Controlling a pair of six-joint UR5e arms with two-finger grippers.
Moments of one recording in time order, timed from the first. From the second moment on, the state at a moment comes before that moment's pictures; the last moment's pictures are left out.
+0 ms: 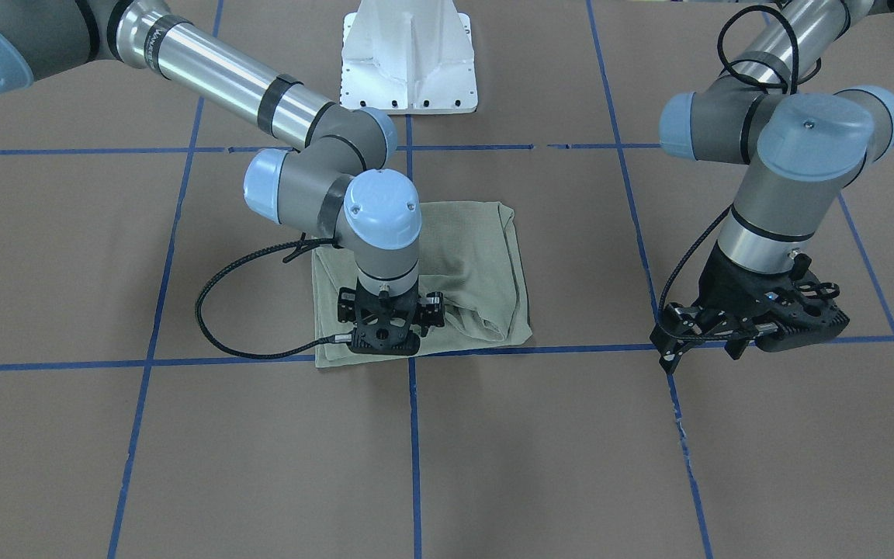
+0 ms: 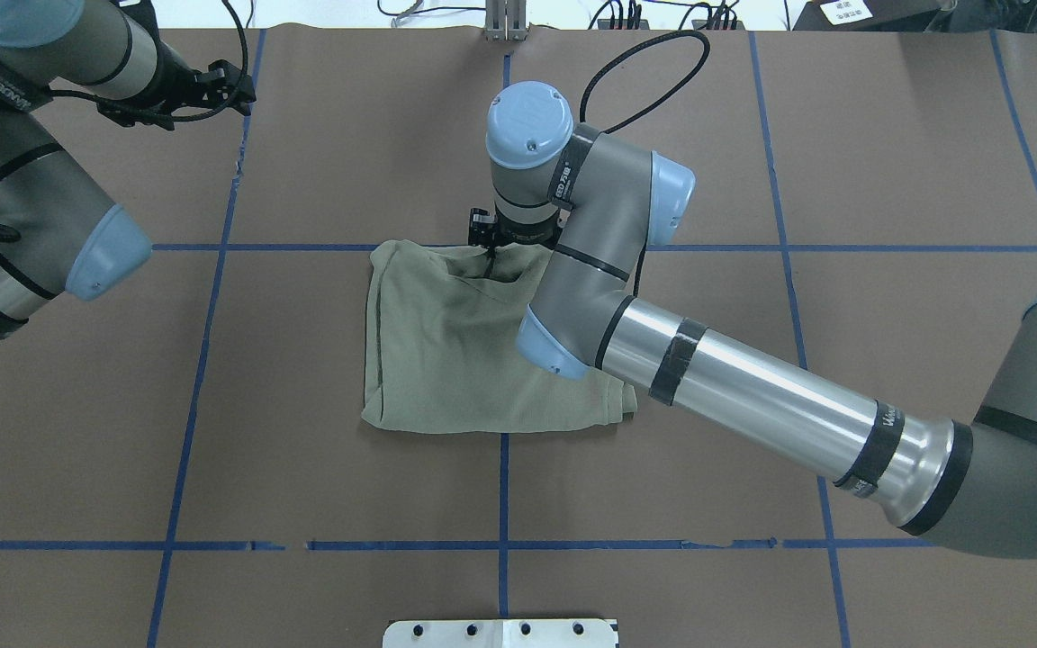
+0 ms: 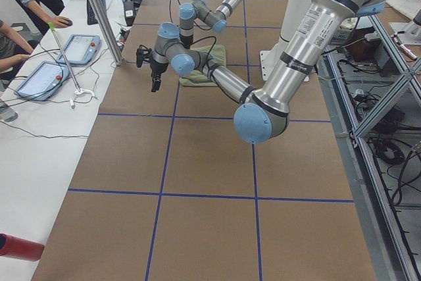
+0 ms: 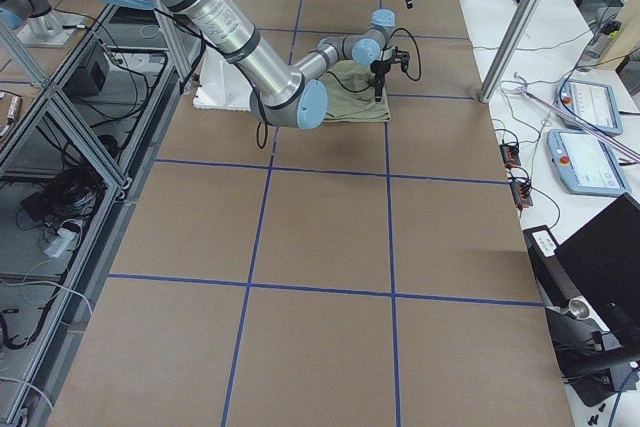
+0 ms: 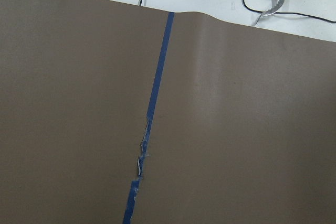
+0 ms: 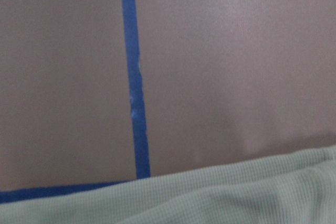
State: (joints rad) left arm -0.97 -2.10 -1.59 -1.86 -1.89 -1.10; right arm 0.64 -0.58 1.06 -1.35 1.90 1.18
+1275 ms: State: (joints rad) left arm -0.97 -2.10 -1.62 -1.86 -1.93 -1.11; right arm 0.69 -0.58 1.09 -1.44 2.03 1.37
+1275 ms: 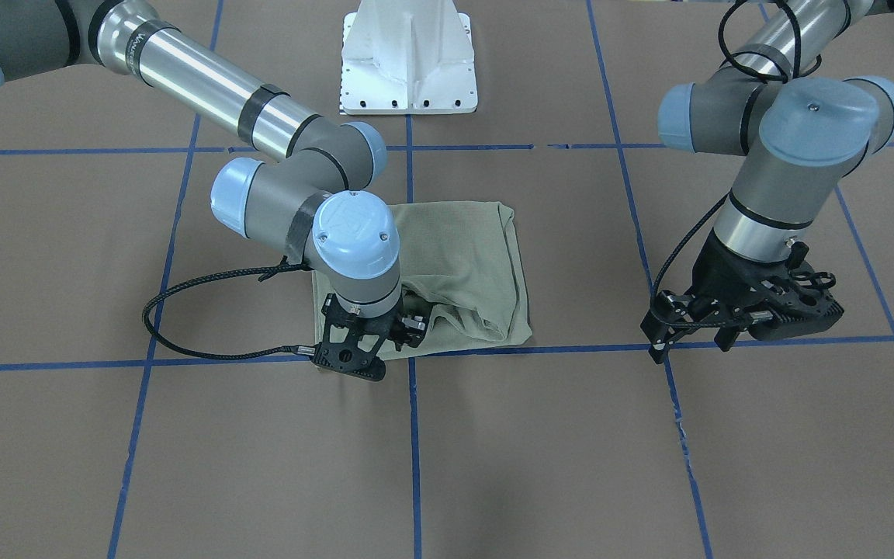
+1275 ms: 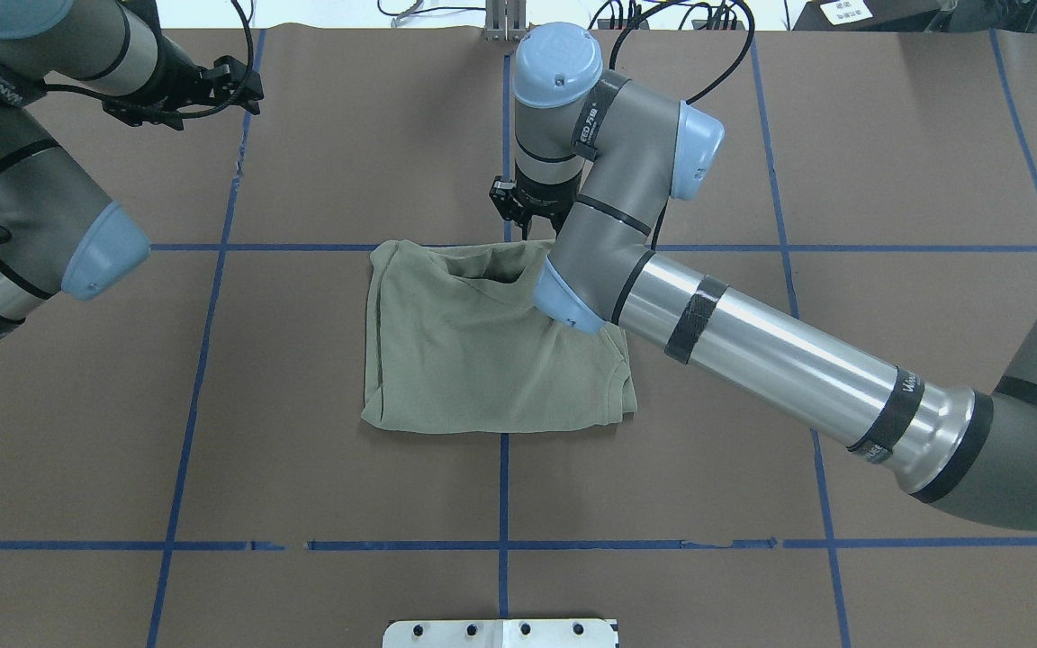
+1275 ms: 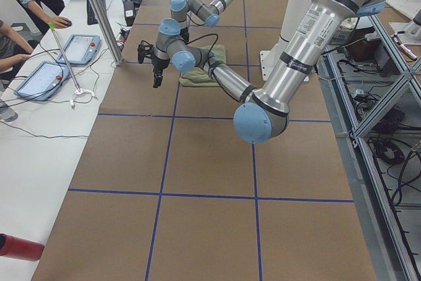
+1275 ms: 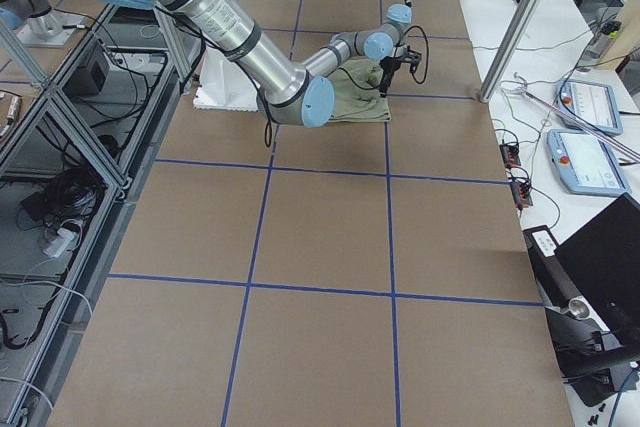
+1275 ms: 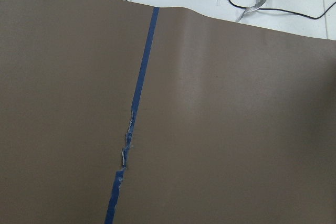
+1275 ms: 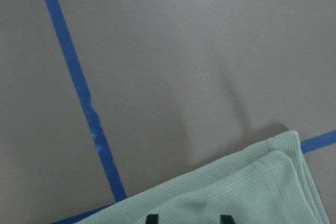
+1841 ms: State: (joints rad) left arm -0.97 -2.10 -1.63 -1.86 -1.95 -1.11; right arm 0.69 -0.60 1.11 -1.44 2.03 1.38
